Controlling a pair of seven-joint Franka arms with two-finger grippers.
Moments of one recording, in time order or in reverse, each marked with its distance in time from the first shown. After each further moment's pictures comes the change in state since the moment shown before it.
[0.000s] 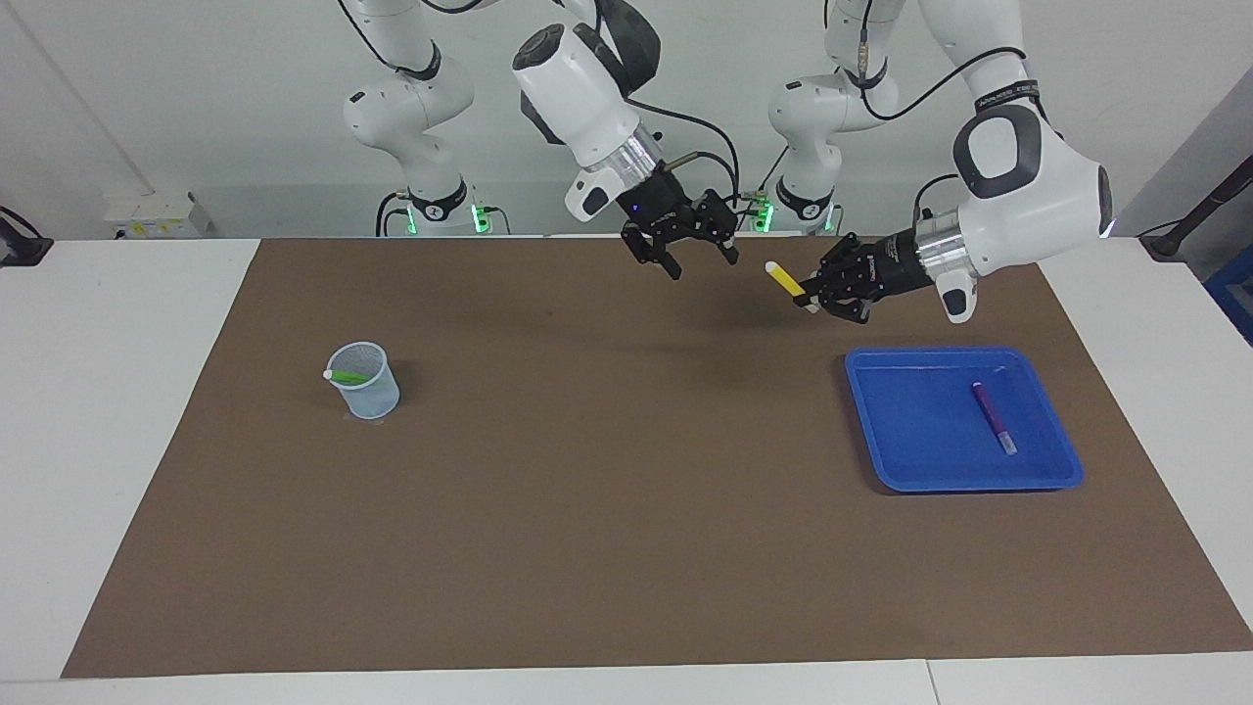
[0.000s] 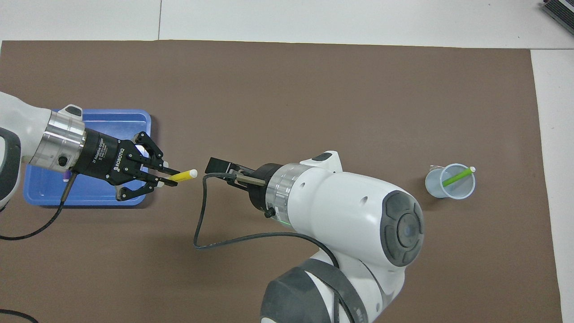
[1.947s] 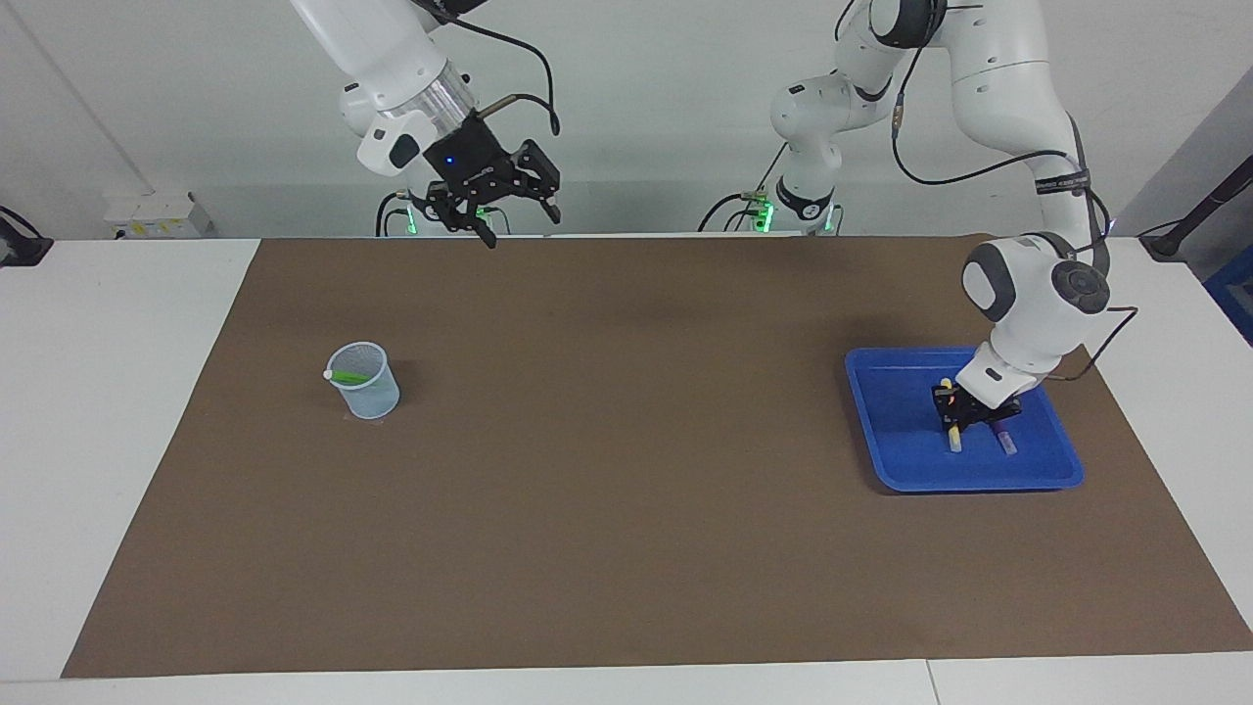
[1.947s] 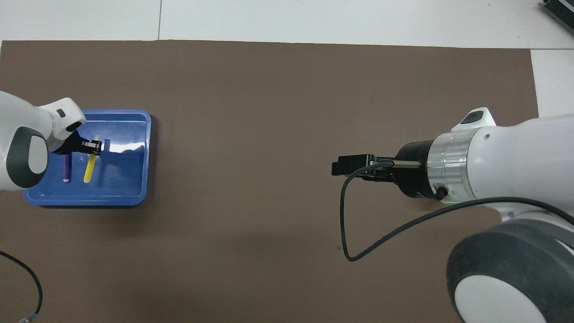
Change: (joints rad) left arm 0.157 0.316 0.014 0.011 0.813 0.549 1.555; right arm -0.353 -0.194 -0.007 -0.005 -0.062 -0.536 -0.378
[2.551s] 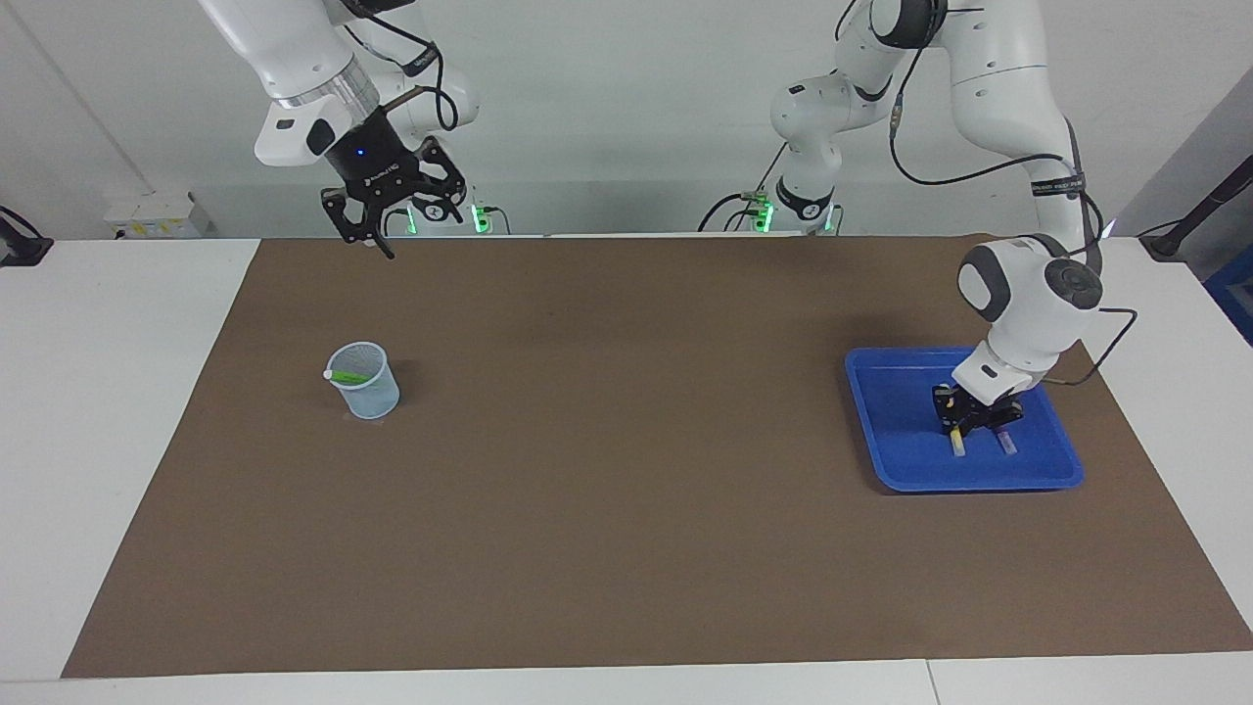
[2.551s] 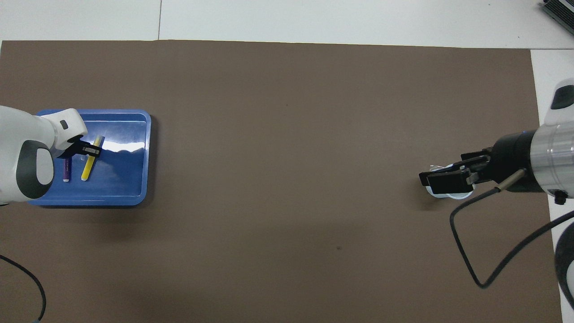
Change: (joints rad) left arm 0.017 0.001 0.016 -0.110 0.008 0.227 0.225; right arm -0.175 -0.028 -0.013 0.099 -0.199 -0.267 -0.541
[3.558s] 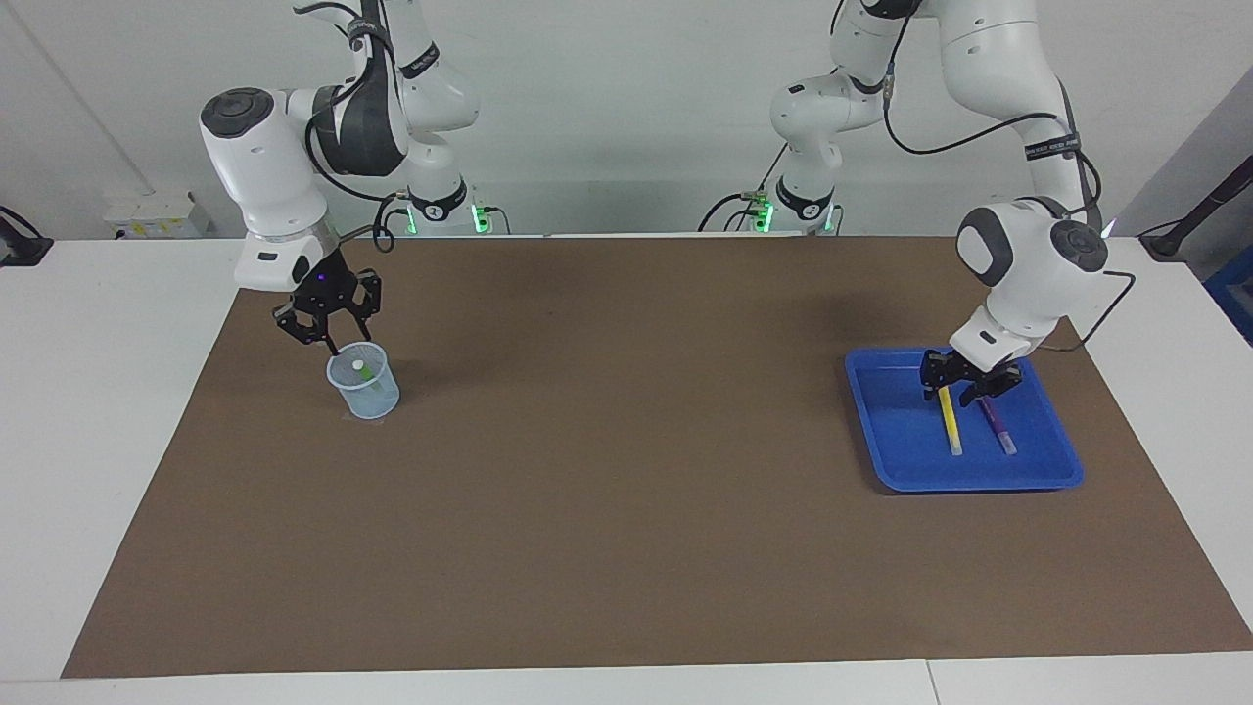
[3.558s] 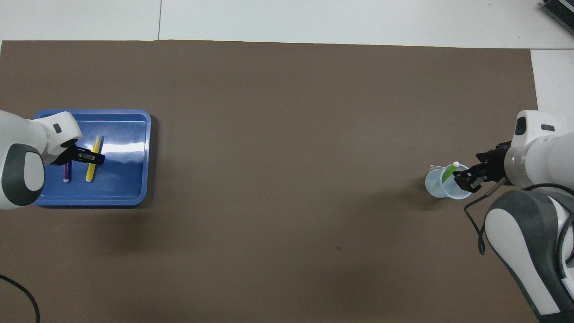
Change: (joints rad) left arm -0.016 -0.086 0.004 -0.027 -0.040 -0.098 -0.003; right arm -0.121 0.028 -0.041 -0.387 -0.284 0.433 -0.436
